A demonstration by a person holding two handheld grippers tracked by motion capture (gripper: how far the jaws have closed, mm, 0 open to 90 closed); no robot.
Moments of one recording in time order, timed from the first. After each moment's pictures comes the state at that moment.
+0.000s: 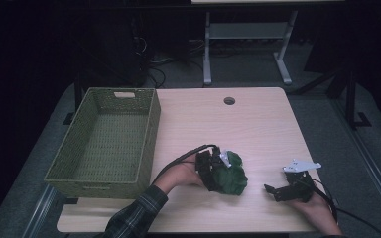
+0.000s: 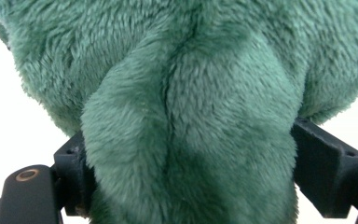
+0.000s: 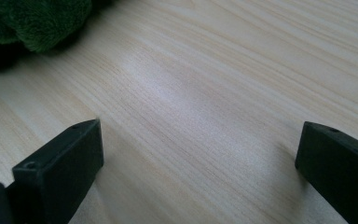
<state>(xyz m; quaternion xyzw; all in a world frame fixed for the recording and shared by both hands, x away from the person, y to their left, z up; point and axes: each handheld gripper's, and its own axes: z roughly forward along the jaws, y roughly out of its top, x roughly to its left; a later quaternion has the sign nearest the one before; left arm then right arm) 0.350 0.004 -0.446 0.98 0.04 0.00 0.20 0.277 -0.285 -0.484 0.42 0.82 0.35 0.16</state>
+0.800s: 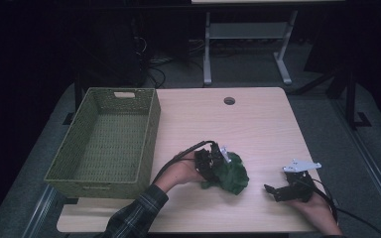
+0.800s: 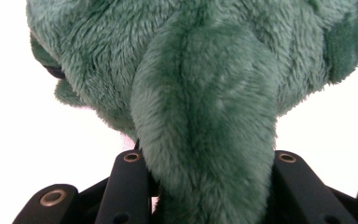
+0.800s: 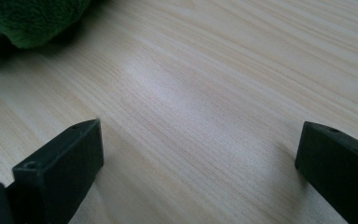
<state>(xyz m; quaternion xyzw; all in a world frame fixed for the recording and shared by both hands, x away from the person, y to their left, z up) 0.351 0.009 -0.426 0.98 0.08 -0.03 0.19 0.277 -0.285 -0.484 0.42 0.82 0.35 0.16</state>
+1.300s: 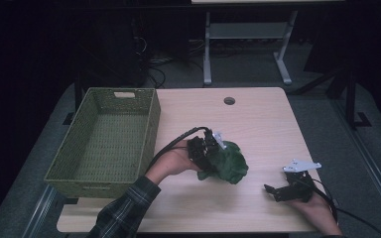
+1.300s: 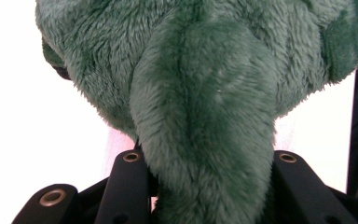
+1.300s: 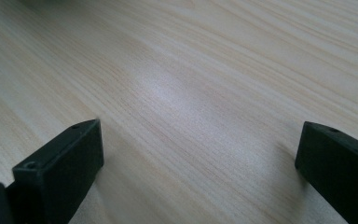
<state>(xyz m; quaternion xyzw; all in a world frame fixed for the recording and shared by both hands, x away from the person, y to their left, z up) 0.355 0.028 -0.369 0.97 0.10 -0.02 0.22 0.277 -0.285 -0.484 0.42 0.82 0.35 0.16</state>
